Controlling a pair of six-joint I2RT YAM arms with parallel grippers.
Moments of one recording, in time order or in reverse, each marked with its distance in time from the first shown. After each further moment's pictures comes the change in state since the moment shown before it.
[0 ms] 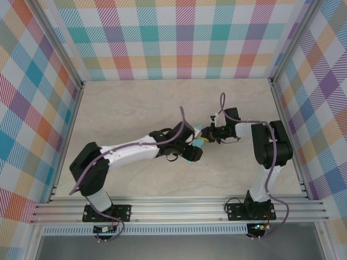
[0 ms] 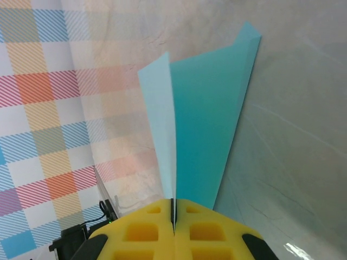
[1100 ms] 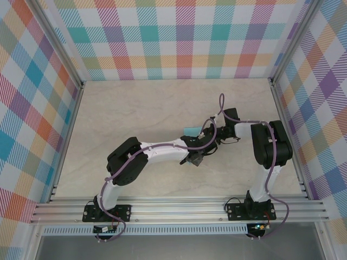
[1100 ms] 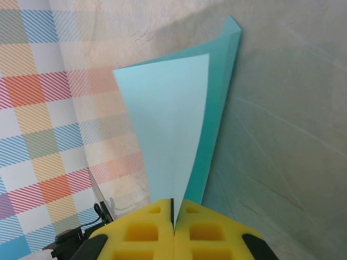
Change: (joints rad) left arm -0.119 0.359 0.275 -0.240 -0.444 0.010; right arm 0.013 0.001 0.000 -0.018 0.025 0.000
